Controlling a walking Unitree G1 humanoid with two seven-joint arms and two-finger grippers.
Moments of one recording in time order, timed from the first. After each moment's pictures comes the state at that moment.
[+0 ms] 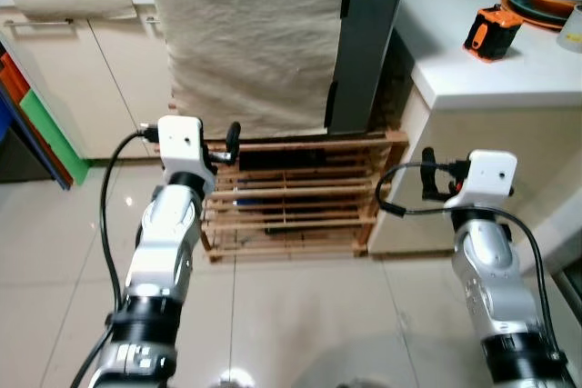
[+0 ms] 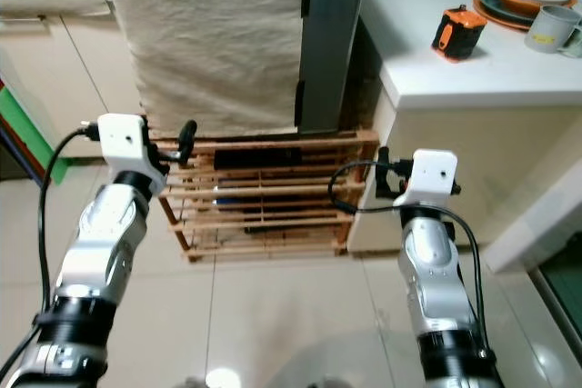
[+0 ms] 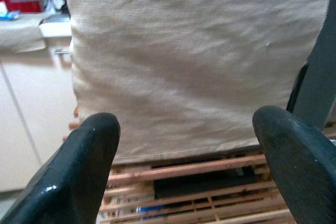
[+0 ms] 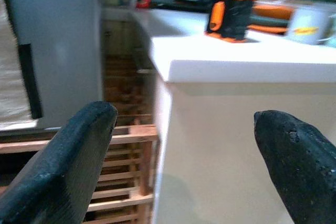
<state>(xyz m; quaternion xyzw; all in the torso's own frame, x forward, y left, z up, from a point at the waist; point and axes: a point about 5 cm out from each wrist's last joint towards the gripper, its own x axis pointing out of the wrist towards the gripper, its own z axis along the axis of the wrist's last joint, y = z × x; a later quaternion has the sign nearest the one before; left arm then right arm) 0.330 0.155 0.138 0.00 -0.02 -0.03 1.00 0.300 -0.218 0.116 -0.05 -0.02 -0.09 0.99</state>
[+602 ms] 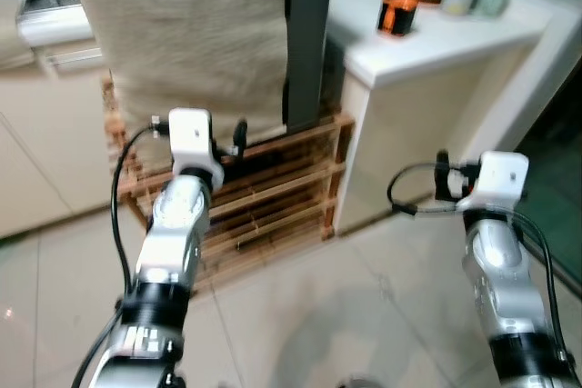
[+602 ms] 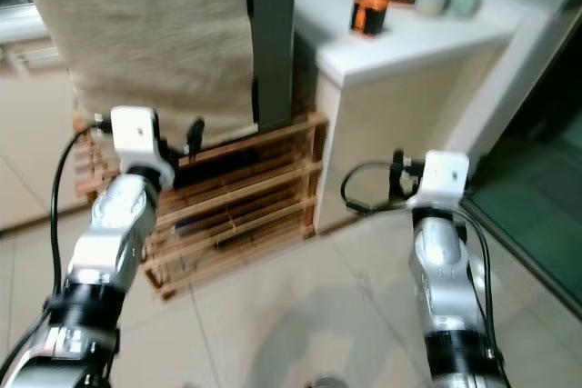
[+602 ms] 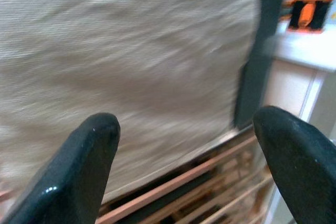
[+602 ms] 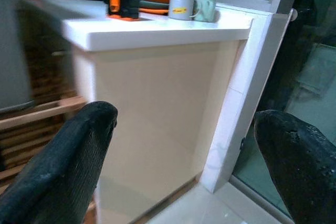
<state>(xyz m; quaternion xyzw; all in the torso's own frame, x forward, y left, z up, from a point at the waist) 0.338 0.164 0.140 0.01 -0.01 -0.02 1.00 0.297 -0.225 0.109 -0.05 -0.01 -0.11 0.99</state>
